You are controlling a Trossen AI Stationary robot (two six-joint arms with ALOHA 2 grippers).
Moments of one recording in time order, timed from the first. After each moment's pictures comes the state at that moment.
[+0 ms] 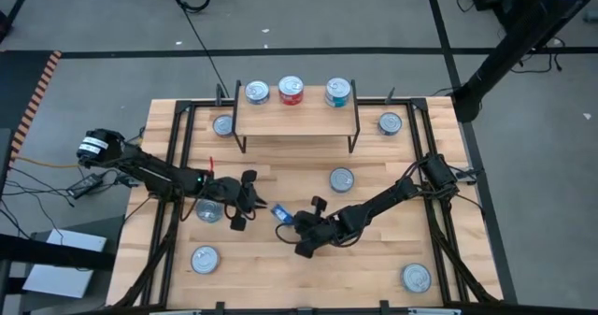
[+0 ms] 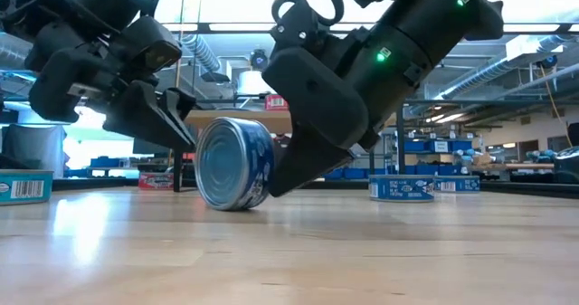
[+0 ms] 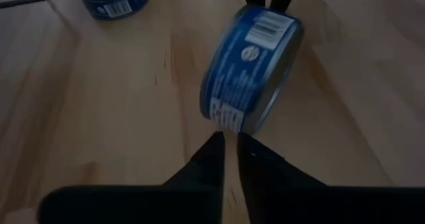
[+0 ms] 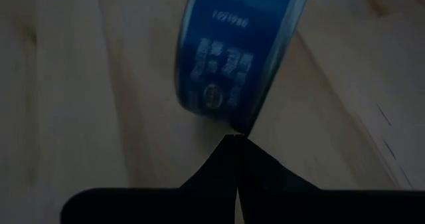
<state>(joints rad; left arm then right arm) -0.20 1.29 0.37 0.33 -0.08 0.04 0.38 2.08 1.24 -0.11 0.48 0.57</state>
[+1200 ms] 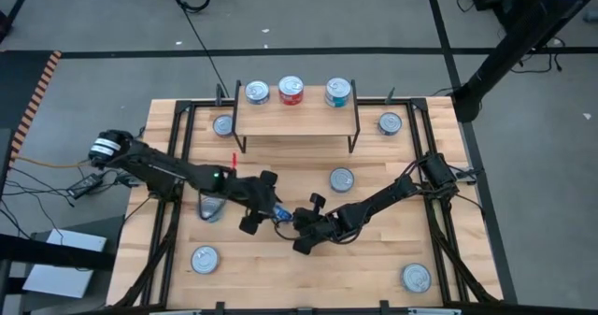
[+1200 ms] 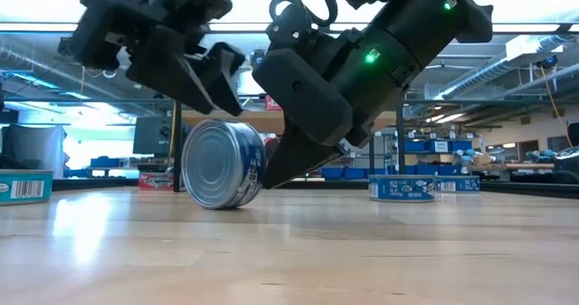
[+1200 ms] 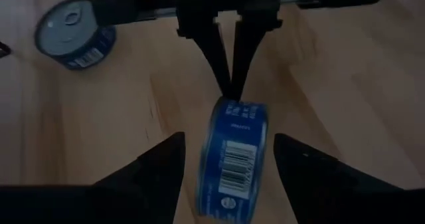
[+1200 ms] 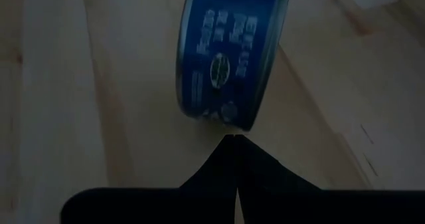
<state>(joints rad) -0.20 1.43 0.81 -0.16 -0.01 0.24 0.36 2.07 1.24 -0.08 0.51 0.55</state>
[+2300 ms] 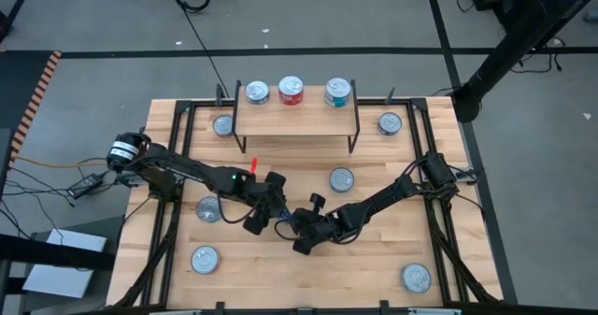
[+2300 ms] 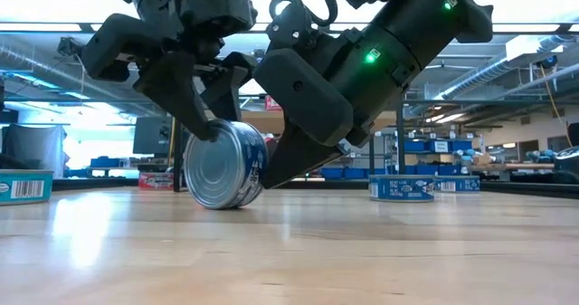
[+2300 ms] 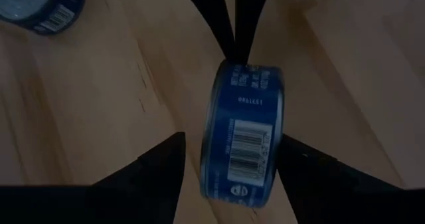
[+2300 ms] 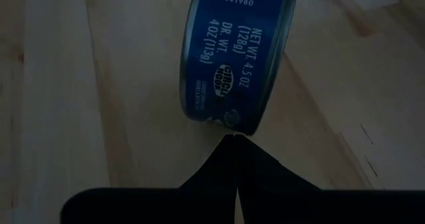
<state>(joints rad) -0.20 1.60 1.03 -0.47 -0.06 0.30 0.36 2.07 1.24 -0.08 0.50 0.54</state>
